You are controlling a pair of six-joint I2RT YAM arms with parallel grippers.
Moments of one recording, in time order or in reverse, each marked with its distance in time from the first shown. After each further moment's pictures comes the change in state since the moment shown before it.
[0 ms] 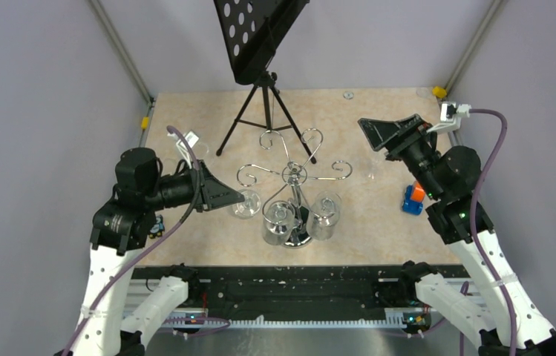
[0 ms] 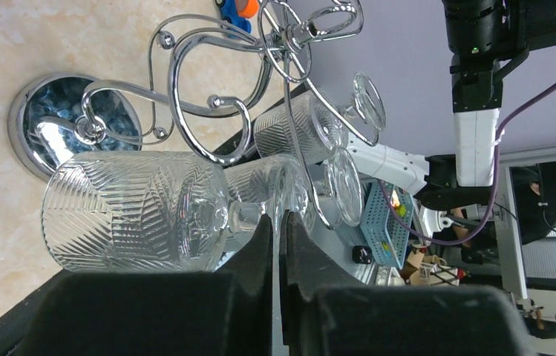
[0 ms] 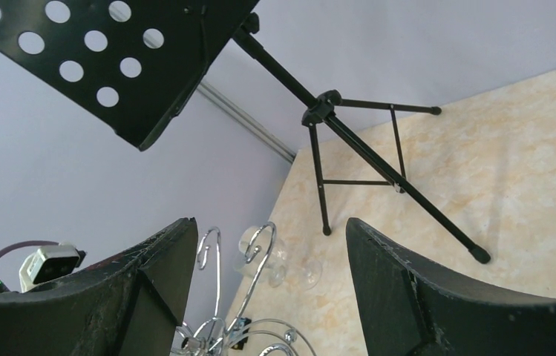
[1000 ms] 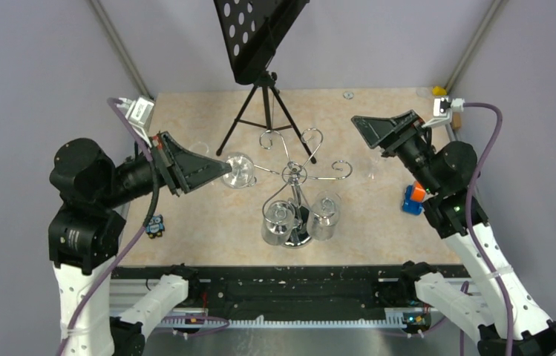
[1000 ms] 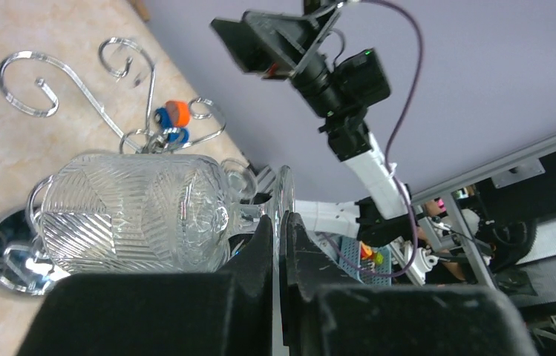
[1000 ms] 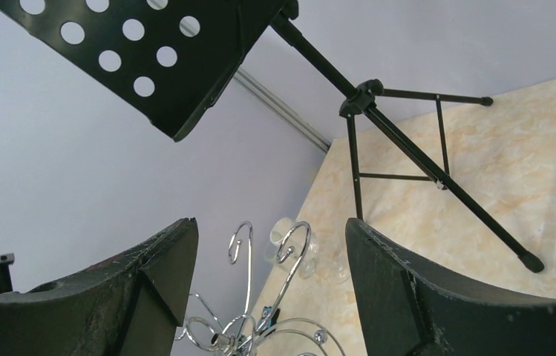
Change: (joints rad) left arm 0.000 0.064 0.416 0.029 -0.041 -0.139; right arm 0.000 0.034 0.003 0.087 -0.091 0.063
